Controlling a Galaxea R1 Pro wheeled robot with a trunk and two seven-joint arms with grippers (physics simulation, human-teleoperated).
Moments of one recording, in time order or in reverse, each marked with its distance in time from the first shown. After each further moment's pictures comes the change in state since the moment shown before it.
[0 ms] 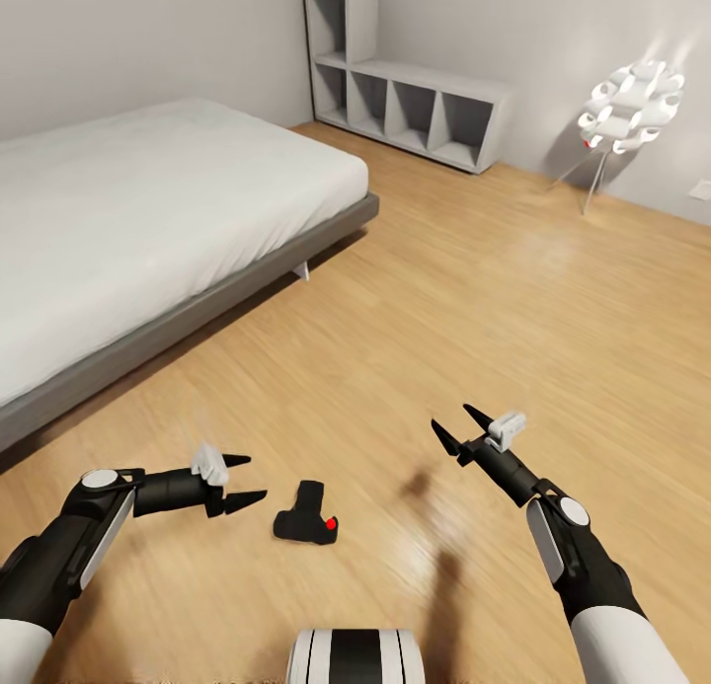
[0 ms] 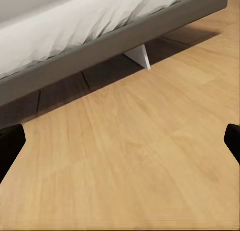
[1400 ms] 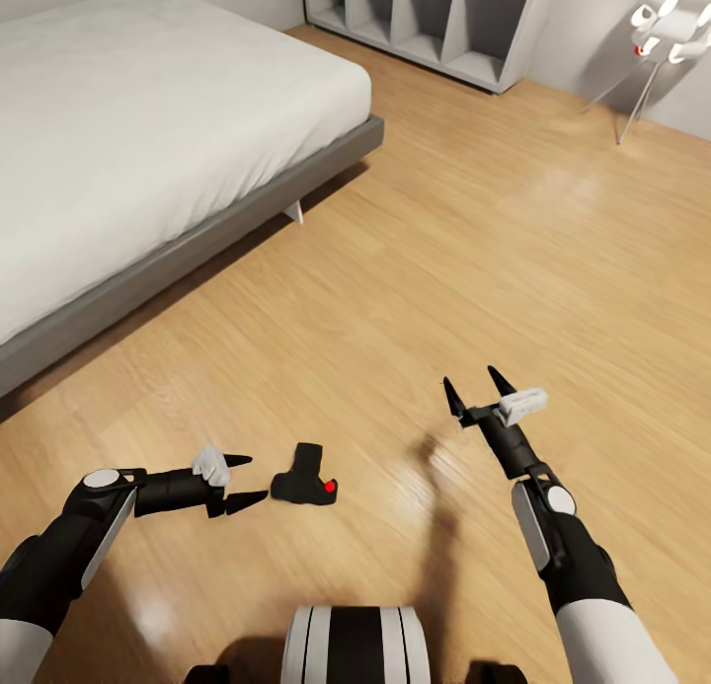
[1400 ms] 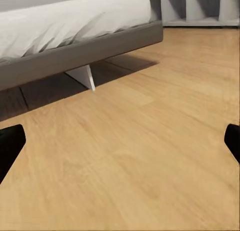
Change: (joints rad) left arm 0.000 0.000 -0.007 -0.005 0.000 0.001 0.001; right arm -0.007 0.041 0.061 -0.117 0.000 -0.249 -0.291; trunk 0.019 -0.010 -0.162
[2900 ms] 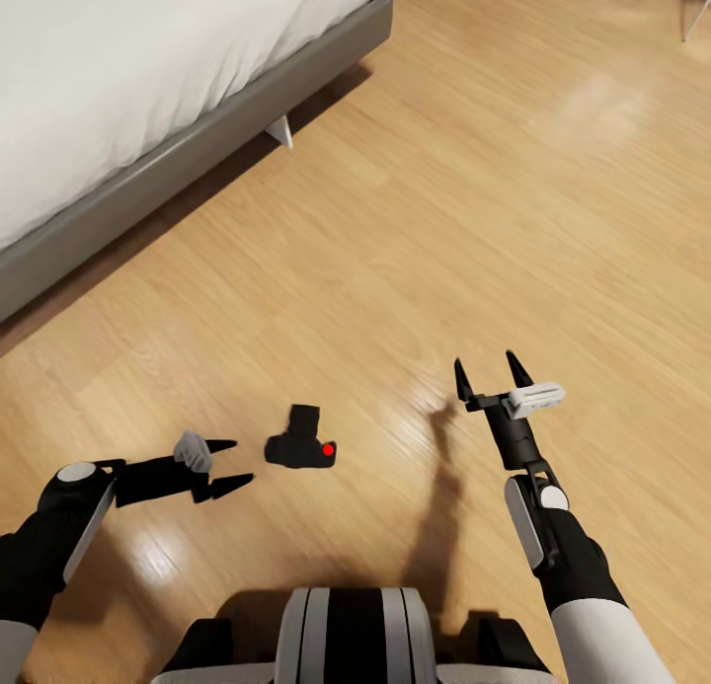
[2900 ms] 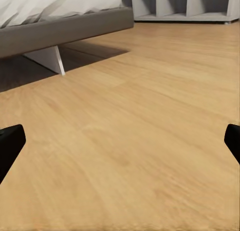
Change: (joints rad) left arm 0.000 0.019 0.079 -0.050 0.001 0.003 -0.001; right arm 0.001 0.007 0.049 -0.041 0.007 -0.165 -0.164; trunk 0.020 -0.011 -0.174
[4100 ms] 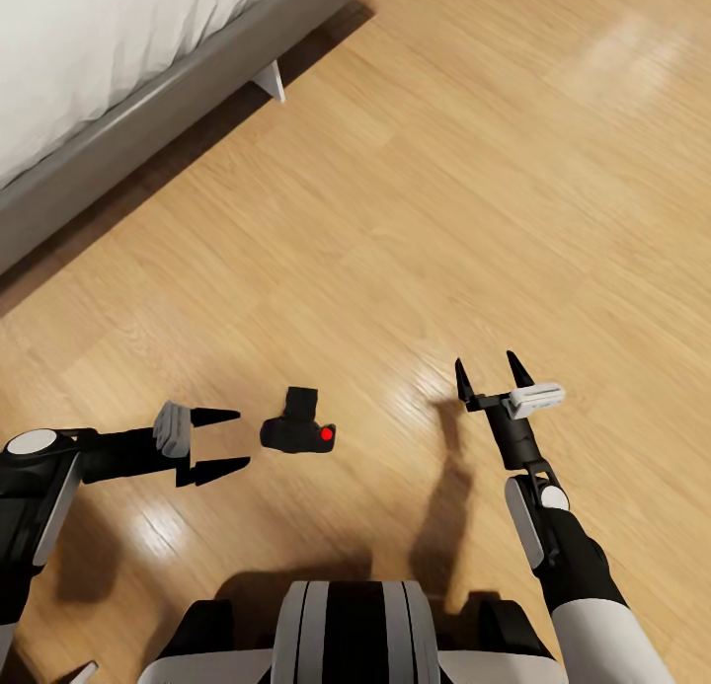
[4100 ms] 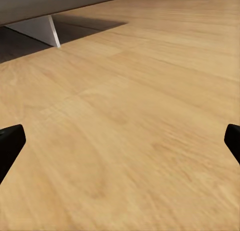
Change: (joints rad) left arm 0.000 -0.001 0.078 -0.354 0.001 0.182 -0.207; right arm 0.000 0.000 -0.002 0.000 0.000 0.000 0.000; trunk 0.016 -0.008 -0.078
